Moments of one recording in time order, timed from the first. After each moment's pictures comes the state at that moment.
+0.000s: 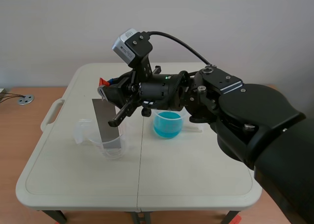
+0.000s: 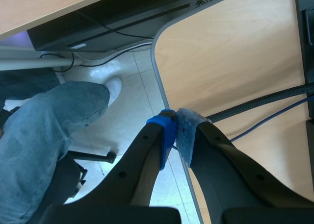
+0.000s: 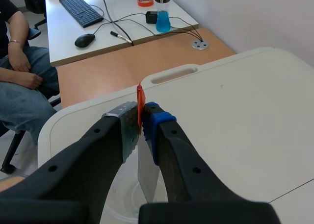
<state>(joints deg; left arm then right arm) 68.4 -26.6 -17.6 87.1 -8.2 -18.7 -4.2 20.0 5.4 -30.9 65.4 9.0 42.9 3.0</state>
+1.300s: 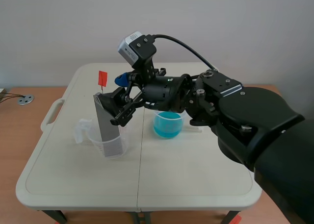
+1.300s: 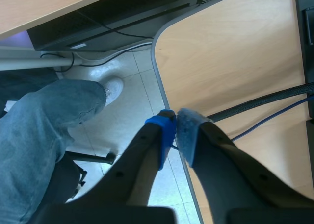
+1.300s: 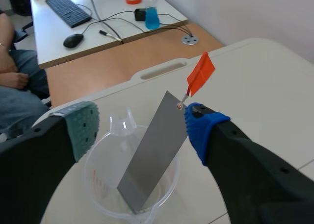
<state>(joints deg) 68.4 -26.6 -17.6 87.1 -8.0 -18.7 -4.2 20.0 5.4 -30.9 64.1 8.9 38.8 3.5</state>
